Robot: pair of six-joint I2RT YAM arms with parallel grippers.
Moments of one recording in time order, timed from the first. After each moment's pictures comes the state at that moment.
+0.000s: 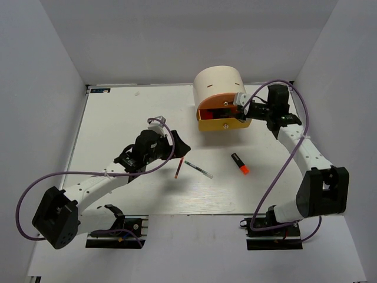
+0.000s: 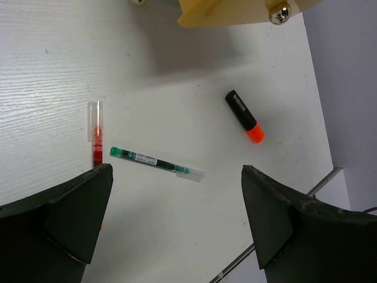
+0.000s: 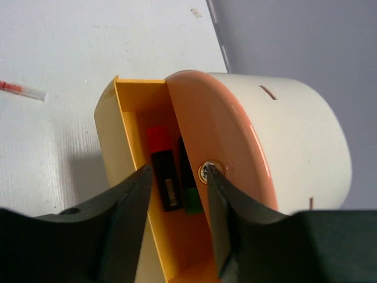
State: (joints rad) left arm -0.66 1.16 0.67 0.05 0.06 -0.70; right arm 0.16 1.44 1.14 -0.13 -0.96 -0.98
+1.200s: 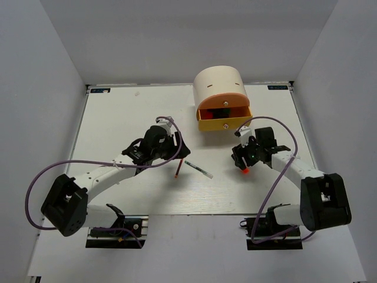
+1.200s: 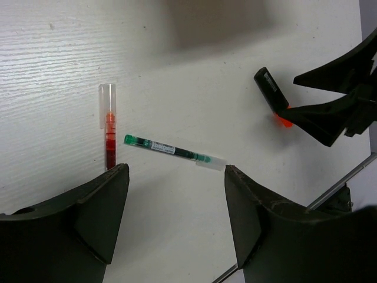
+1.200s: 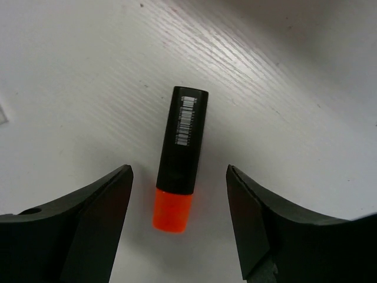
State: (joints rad) left arm -0.67 1.30 0.78 -0.07 0.07 -0.64; right arm 0.22 1.30 0.64 -0.30 -0.34 -0.37
